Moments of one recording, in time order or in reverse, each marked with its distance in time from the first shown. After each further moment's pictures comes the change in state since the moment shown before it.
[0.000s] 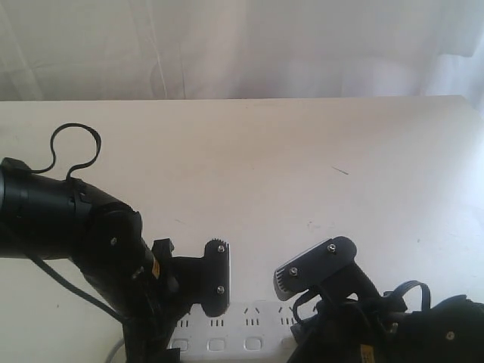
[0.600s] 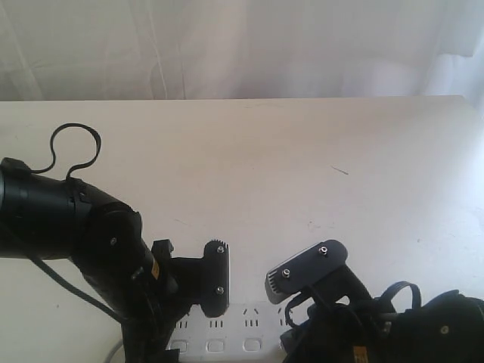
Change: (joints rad) left arm 0.000 0.000 0.000 0.000 0.008 -0.002; right arm 0.000 0.006 -0.019 0.008 -0.071 0.002
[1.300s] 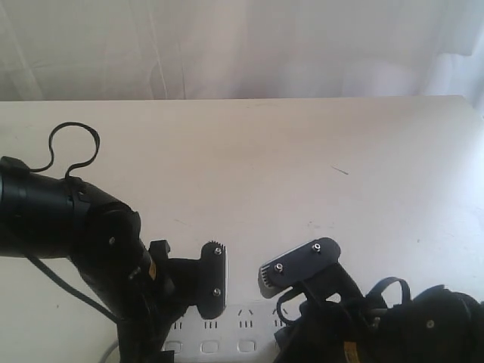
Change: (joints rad) left arm 0.004 -0.002 0.000 0.019 0.019 0.000; right arm 0.000 0.014 -0.028 -0.004 -0.001 -0.007
